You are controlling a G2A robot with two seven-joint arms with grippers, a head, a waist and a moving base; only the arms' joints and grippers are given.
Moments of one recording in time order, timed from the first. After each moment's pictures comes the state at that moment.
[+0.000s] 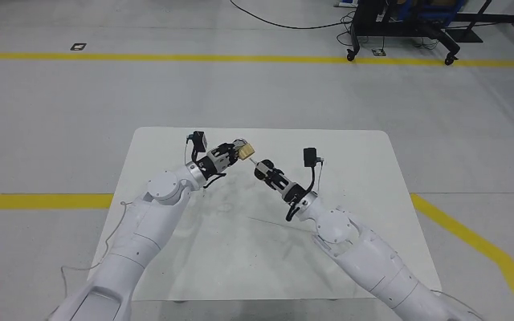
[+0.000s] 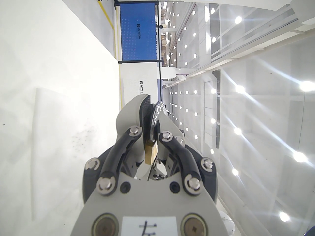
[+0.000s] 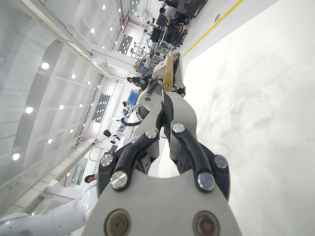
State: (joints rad) left arm 0.89 -1.27 -1.00 -1.01 -0.56 -0.20 -0.68; right arm -1.16 -1.17 0.81 -1.49 0.16 -0.19 0.07
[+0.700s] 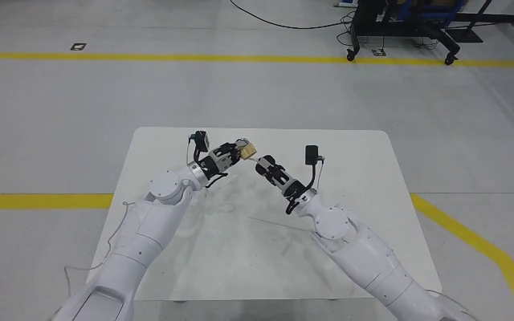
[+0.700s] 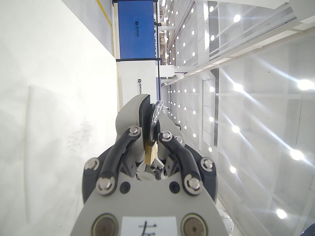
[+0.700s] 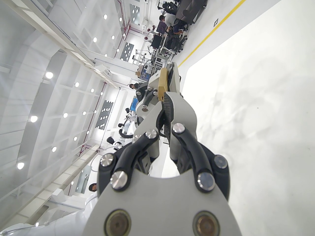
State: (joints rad) left arm 0.90 -1.28 -1.02 -1.01 -0.55 -0.20 -0.68; right arm -1.17 -1.21 0.86 -1.46 0.16 -0.20 0.05
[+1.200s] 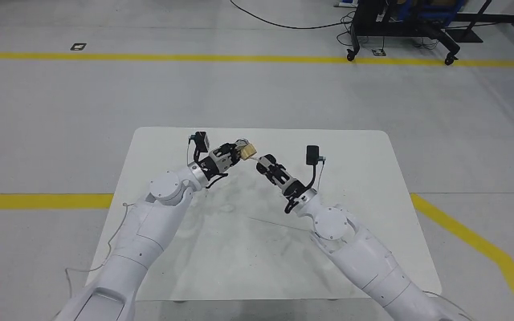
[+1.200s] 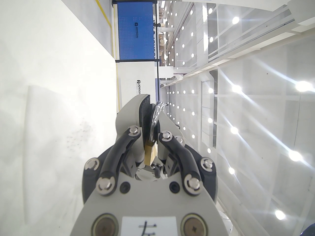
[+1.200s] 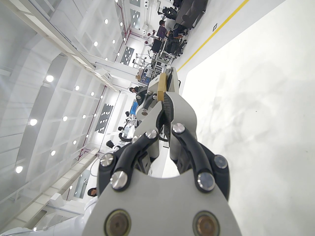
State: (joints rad) left arm 0.91 -1.29 -1.03 -1.02 -0.54 -0.19 -0.68; right arm -1.17 -1.23 0.88 -1.45 0.14 -0.20 0.05
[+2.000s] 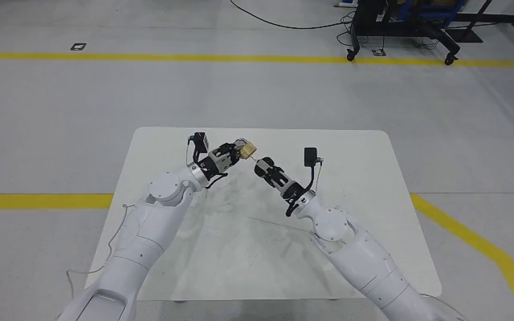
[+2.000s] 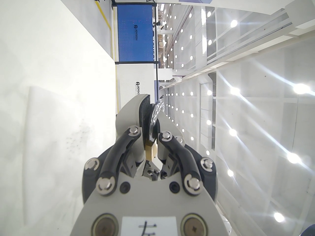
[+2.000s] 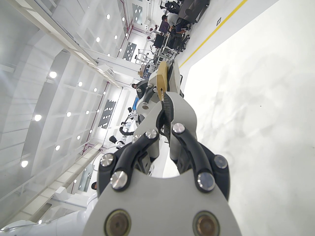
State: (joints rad) left arm 0.92 -1.30 -1.06 -1.02 -0.53 -0.18 -0.68; right arm -1.20 -1.26 0.91 -1.44 0.11 -0.22 0.11
